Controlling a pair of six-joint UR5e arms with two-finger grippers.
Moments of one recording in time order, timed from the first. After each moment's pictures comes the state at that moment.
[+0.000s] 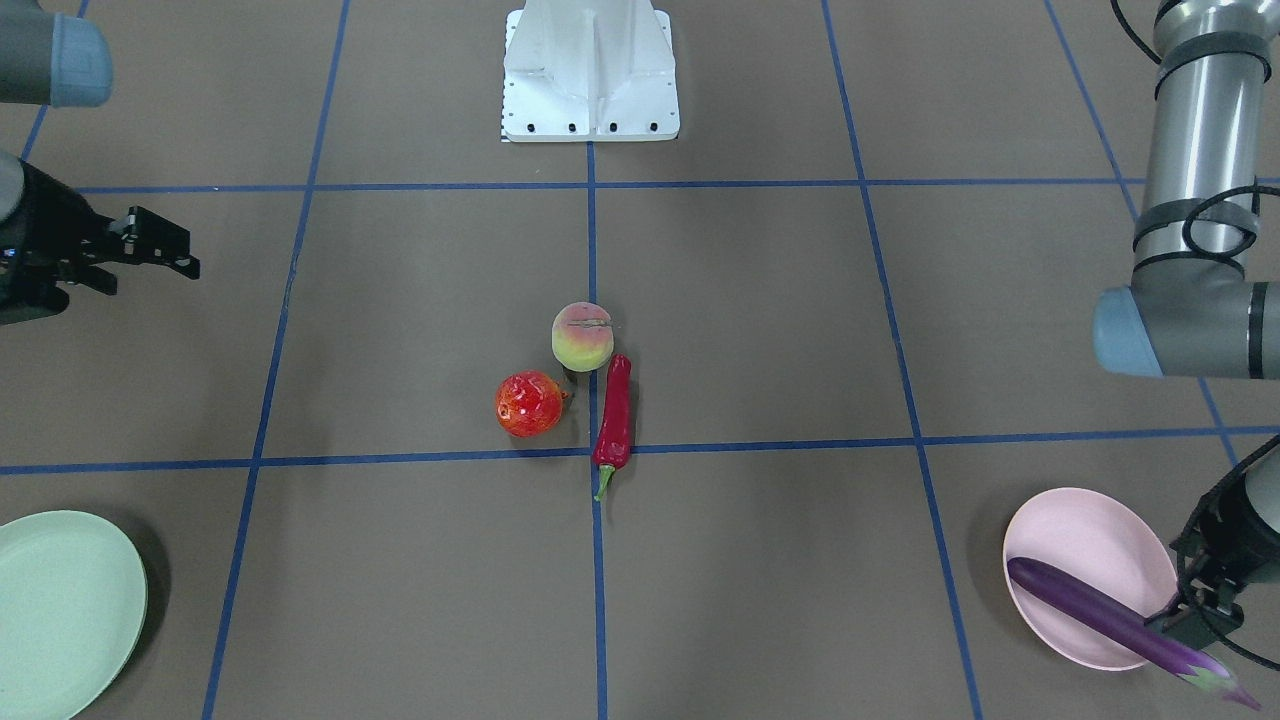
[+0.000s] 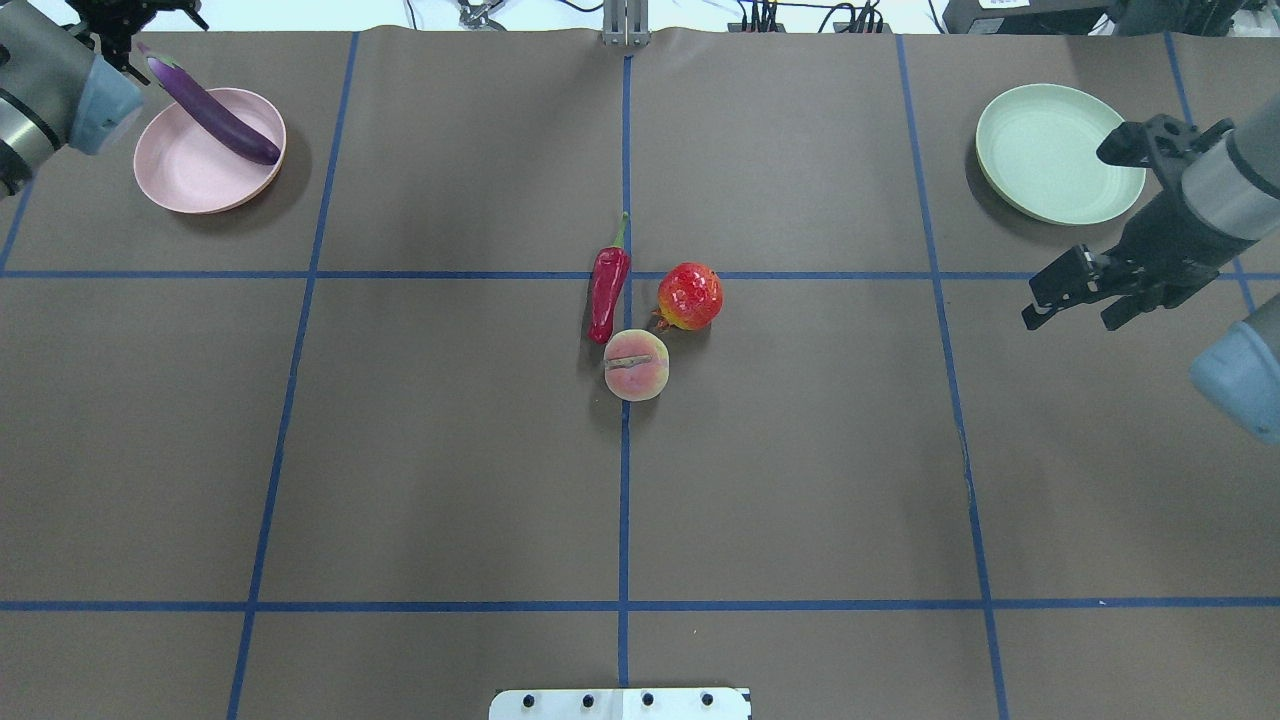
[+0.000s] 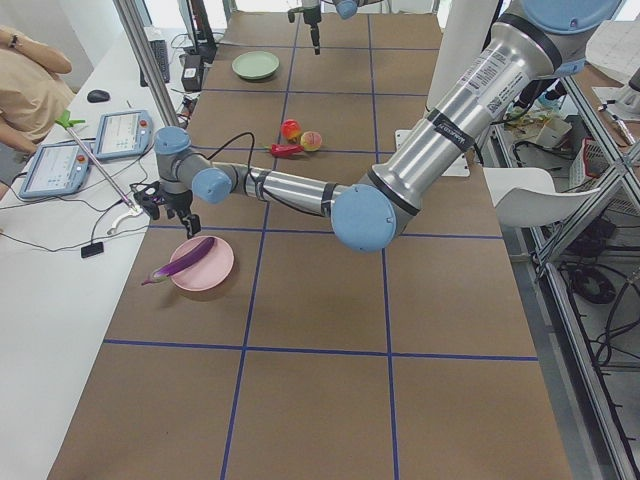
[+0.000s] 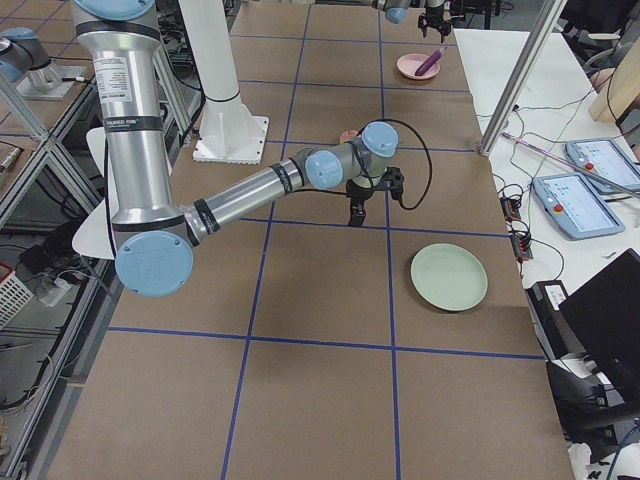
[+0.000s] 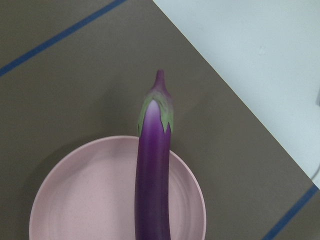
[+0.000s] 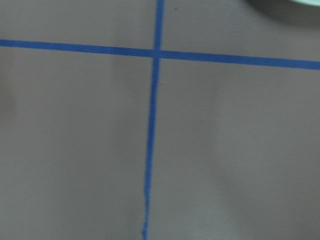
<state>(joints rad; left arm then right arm) -1.21 -2.22 -1.14 -1.95 -2.16 -1.49 1.00 -1.41 1.92 -1.54 2.42 0.73</state>
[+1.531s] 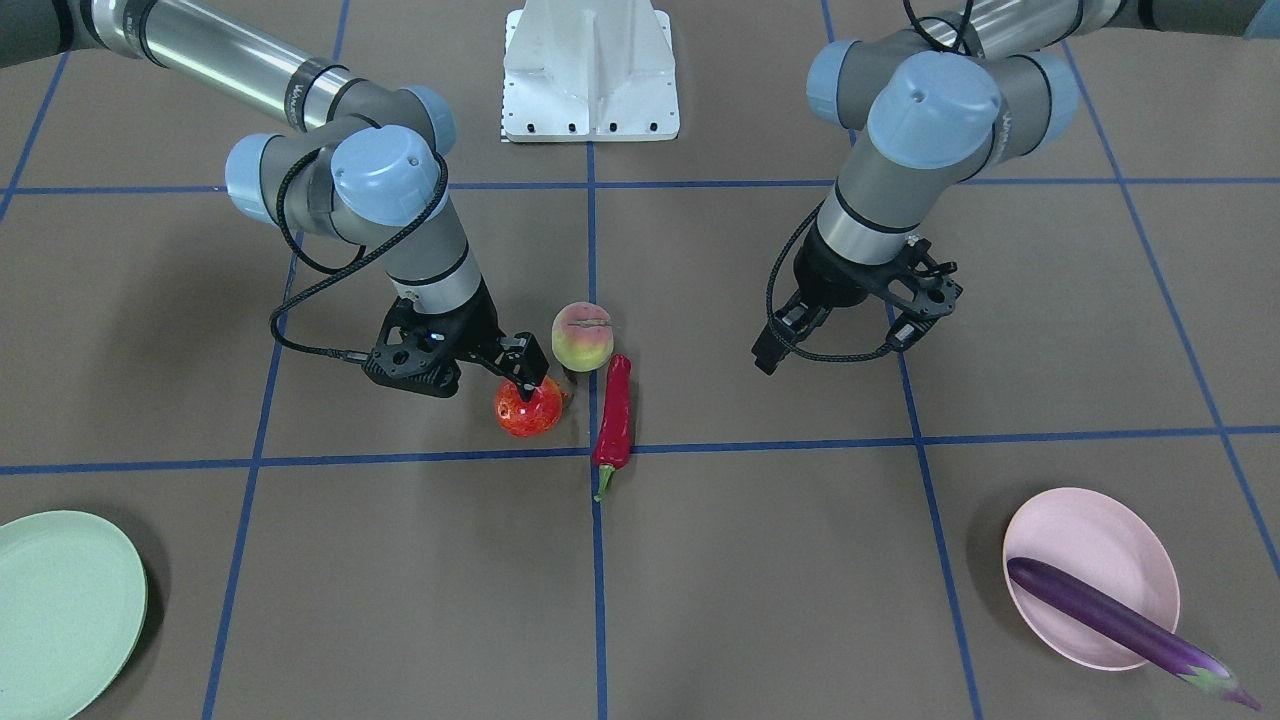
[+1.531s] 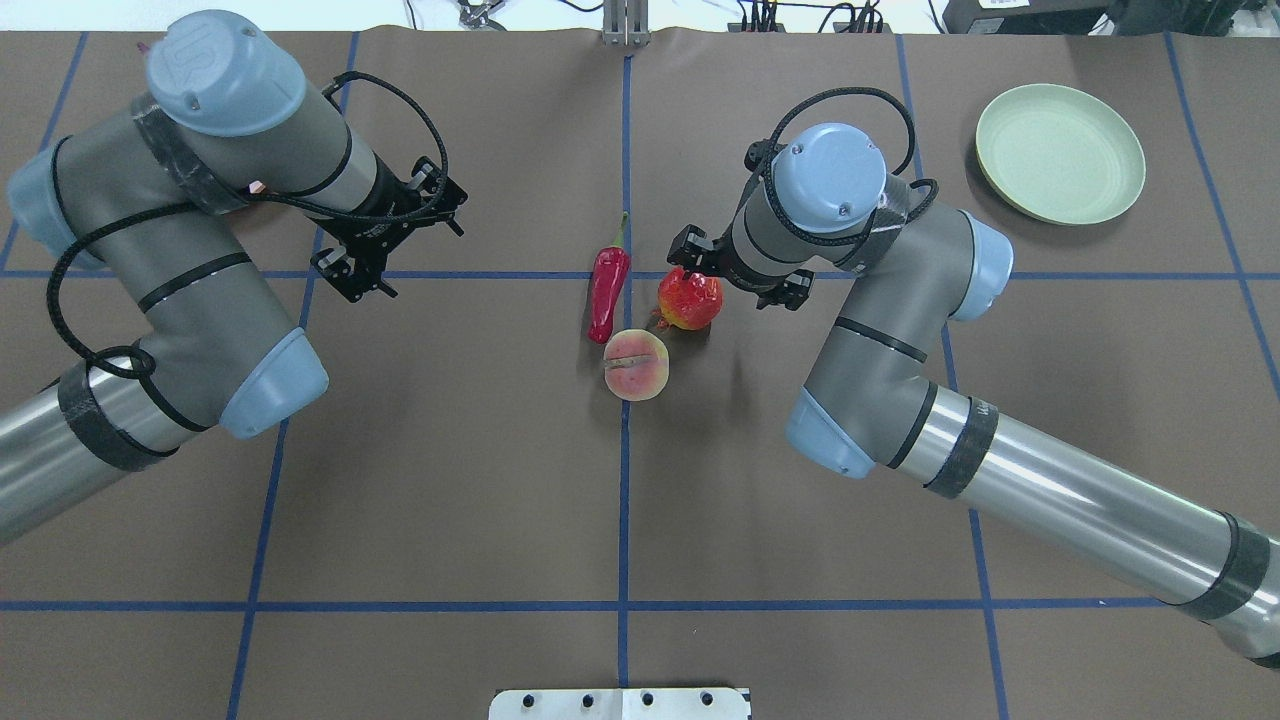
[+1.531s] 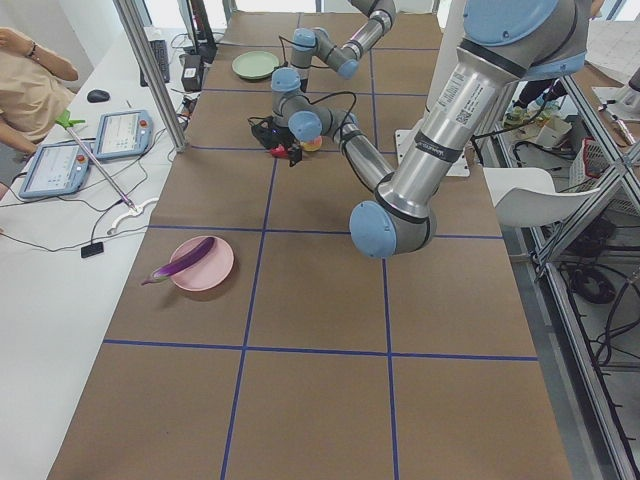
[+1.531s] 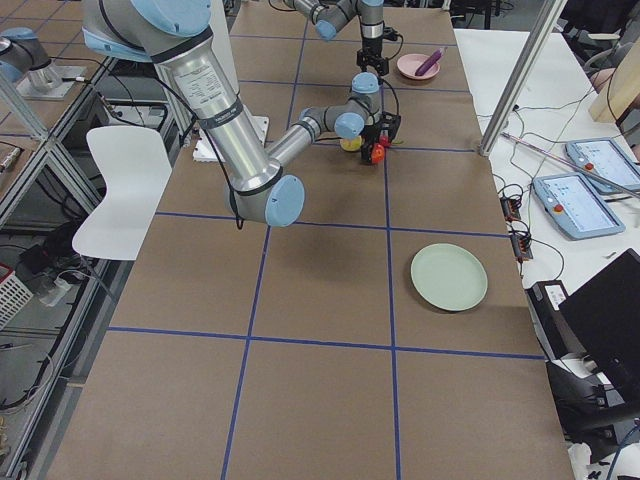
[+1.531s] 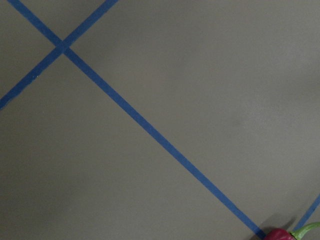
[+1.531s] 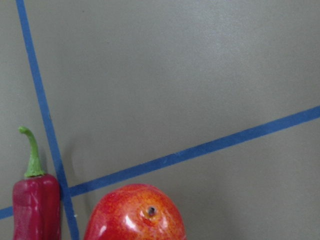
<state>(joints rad) -0.78 -2.15 -1.72 -1.67 -2.05 -1.81 0.65 -0.90 1.49 -1.26 1.87 1.52</state>
